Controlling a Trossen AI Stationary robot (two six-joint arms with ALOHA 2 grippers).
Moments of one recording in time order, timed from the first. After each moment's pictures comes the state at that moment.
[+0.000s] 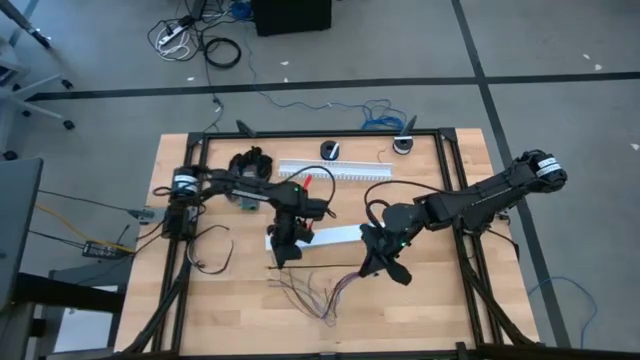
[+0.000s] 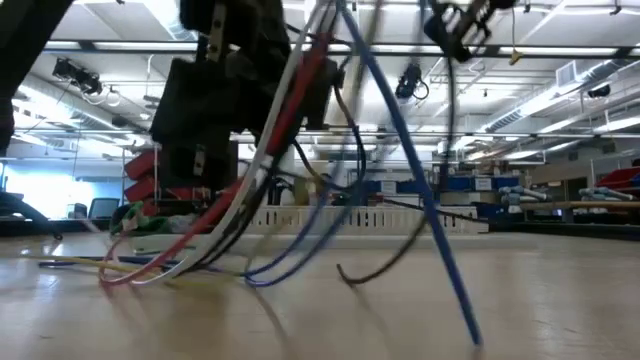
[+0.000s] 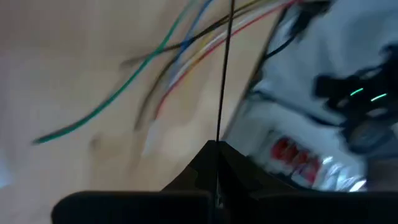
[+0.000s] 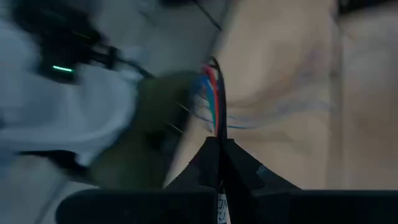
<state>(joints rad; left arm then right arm) 0.04 2.00 1.42 -1.20 0.85 -0.08 0.28 1.32 0.90 -0.13 -0.33 0.36</state>
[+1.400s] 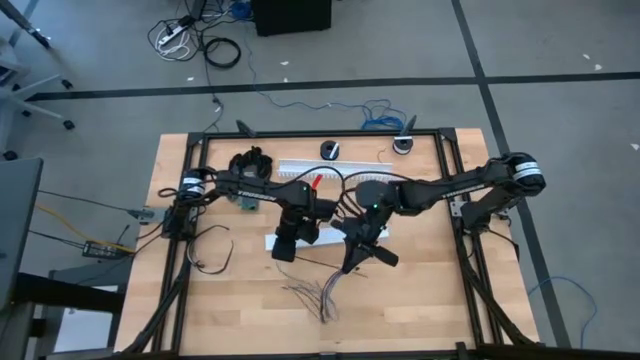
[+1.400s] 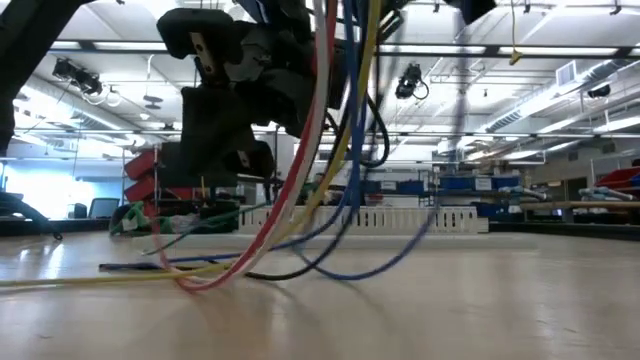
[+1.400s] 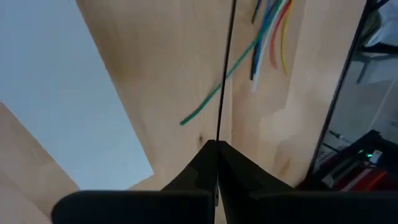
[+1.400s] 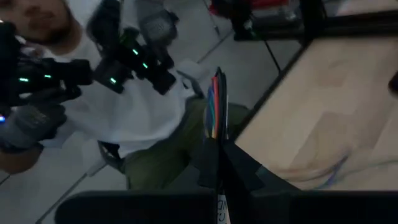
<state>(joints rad) 0.02 2.05 1.58 -1.32 0.51 0.21 0.11 1.52 1.07 0.04 -0.79 0.16</state>
